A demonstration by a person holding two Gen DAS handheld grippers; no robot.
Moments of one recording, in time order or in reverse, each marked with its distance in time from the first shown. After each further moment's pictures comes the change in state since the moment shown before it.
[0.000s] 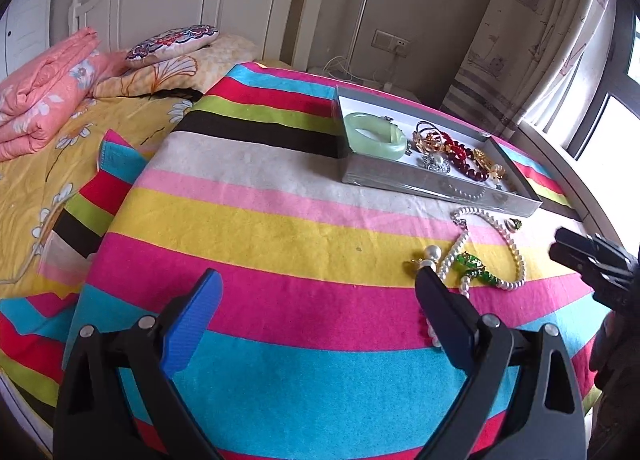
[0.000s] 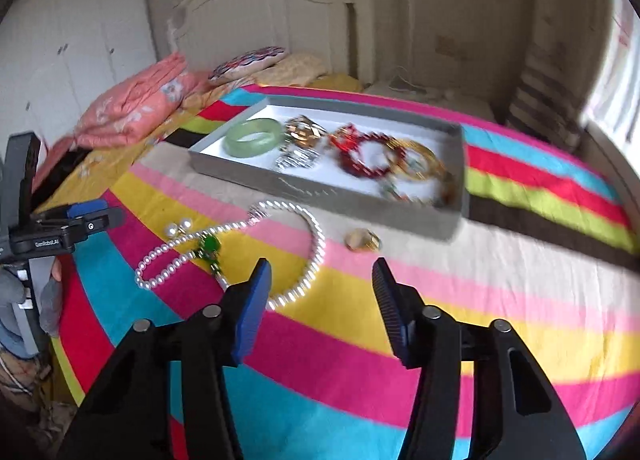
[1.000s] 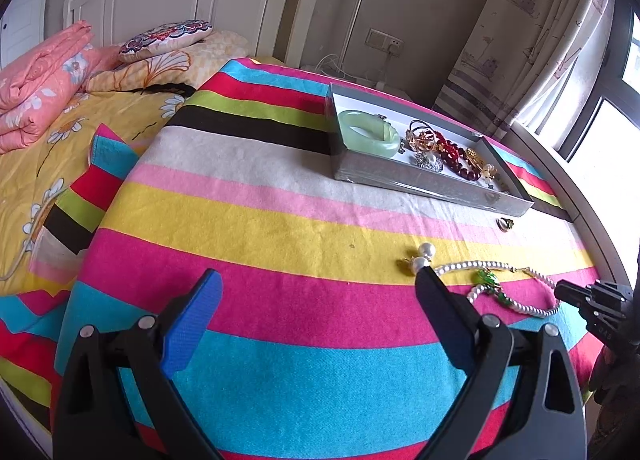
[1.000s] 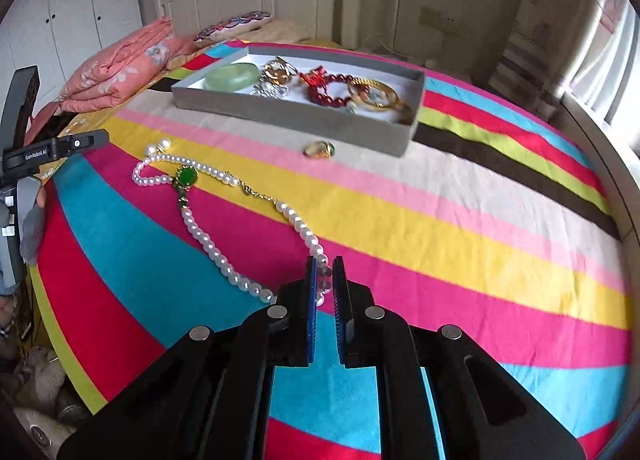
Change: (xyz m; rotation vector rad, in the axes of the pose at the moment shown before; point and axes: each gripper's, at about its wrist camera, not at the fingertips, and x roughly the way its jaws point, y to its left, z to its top) left arm 0.003 0.003 -0.001 -0.011 0.013 -0.036; right arm -0.029 -0.030 -0.056 0.010 0.124 -0.068
